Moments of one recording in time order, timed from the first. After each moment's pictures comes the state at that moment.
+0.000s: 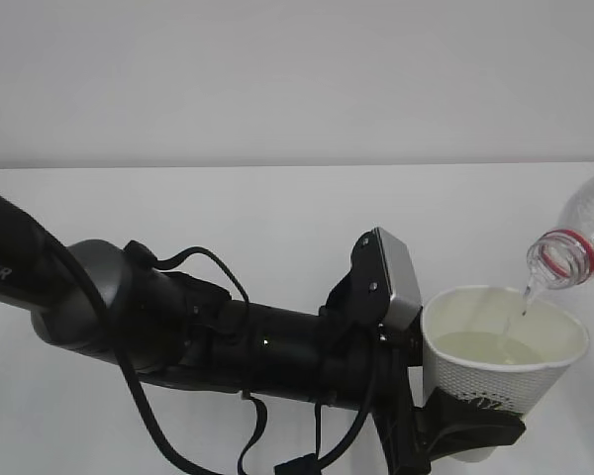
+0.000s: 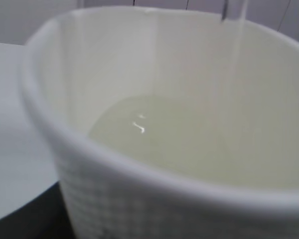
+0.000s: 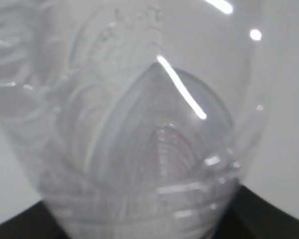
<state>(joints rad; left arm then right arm) -0.84 2.13 -1.00 0.95 -1.00 -0.58 0.12 0.87 -0.31 0.01 -0.27 -1.66</state>
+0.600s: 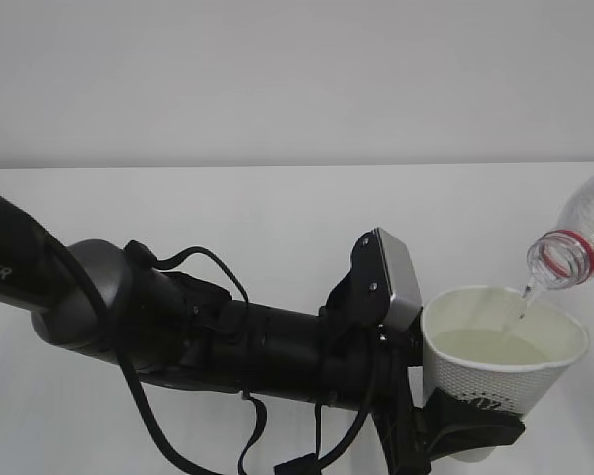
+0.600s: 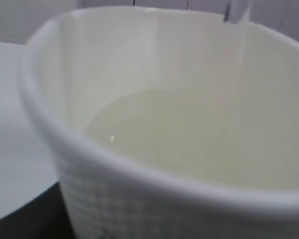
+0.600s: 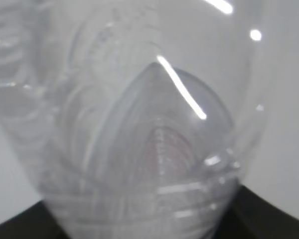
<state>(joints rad) -0.84 2.13 -1.00 0.95 -1.00 -0.58 0.12 0.87 -0.31 0.01 -0.27 -1.67</state>
